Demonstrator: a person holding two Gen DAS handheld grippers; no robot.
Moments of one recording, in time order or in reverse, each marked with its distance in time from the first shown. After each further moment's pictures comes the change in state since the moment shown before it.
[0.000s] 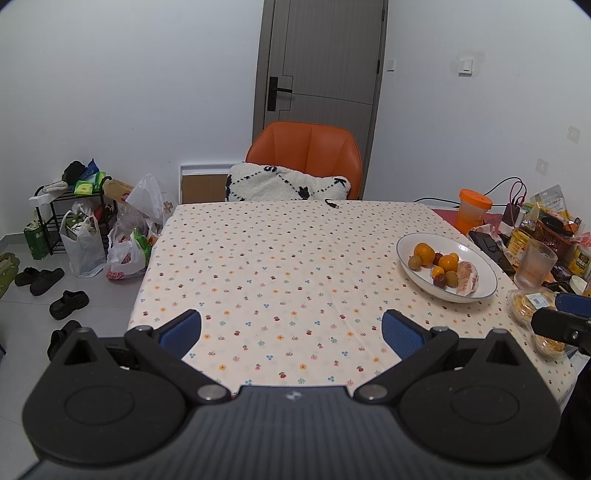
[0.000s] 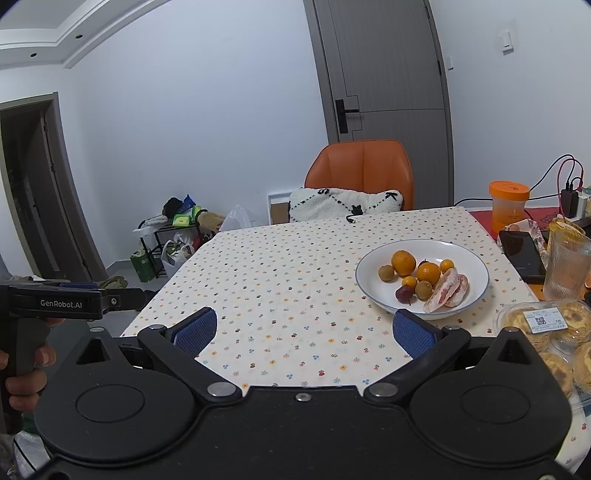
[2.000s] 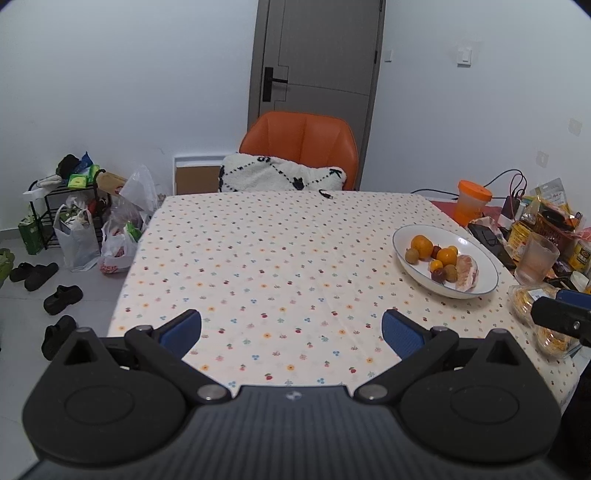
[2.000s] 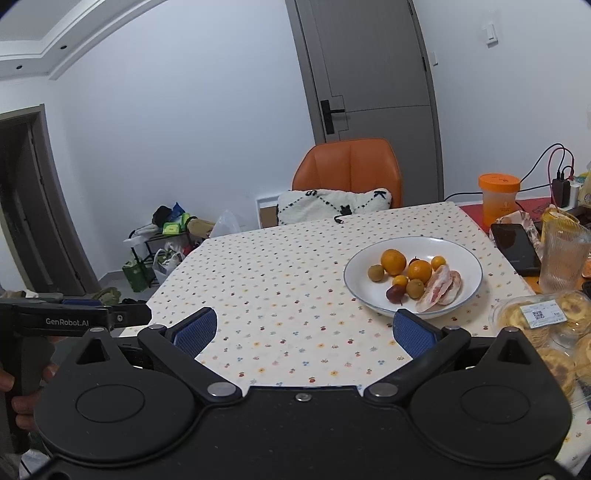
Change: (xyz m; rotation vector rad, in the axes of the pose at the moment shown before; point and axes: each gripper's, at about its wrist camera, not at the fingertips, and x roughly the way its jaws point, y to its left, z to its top) left arm 0.020 -0.010 0.000 -0.002 0.025 -0.008; right arm 0.008 -0.011 -0.001 0.039 -0.012 -0.018
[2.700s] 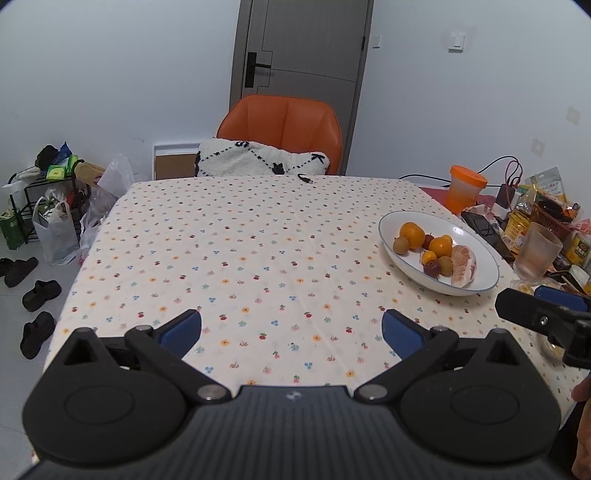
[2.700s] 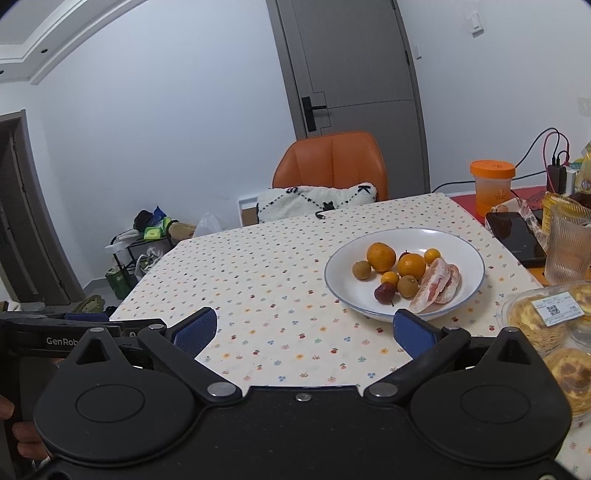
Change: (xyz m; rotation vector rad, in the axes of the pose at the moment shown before) left arm 0.056 -0.024 -0.003 0.007 0.037 -0.051; right arm 0.046 -0.014 -0.009 0.027 -0.009 -0.051
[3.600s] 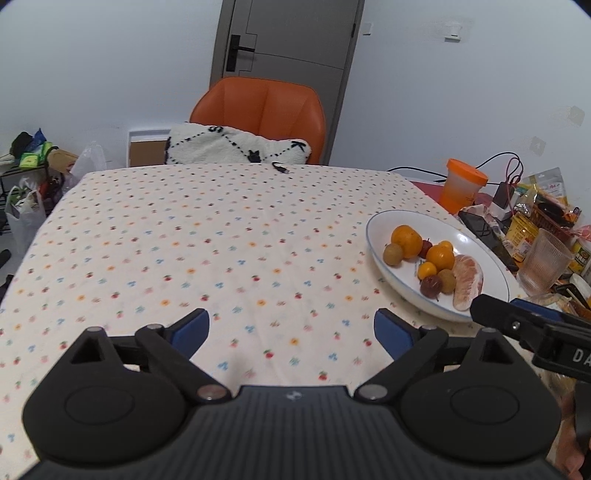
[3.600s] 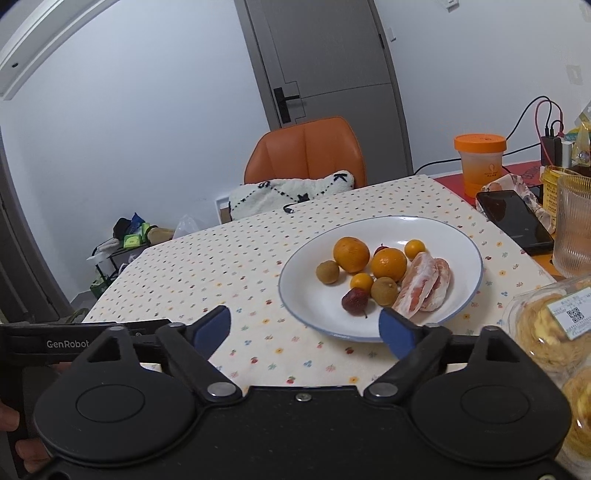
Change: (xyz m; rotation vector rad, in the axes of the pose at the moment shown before) left arm 0.081 -0.020 0.019 -0.020 0.039 -0.059; right arm 0.063 -0.042 0.002 0.072 0.022 -0.036
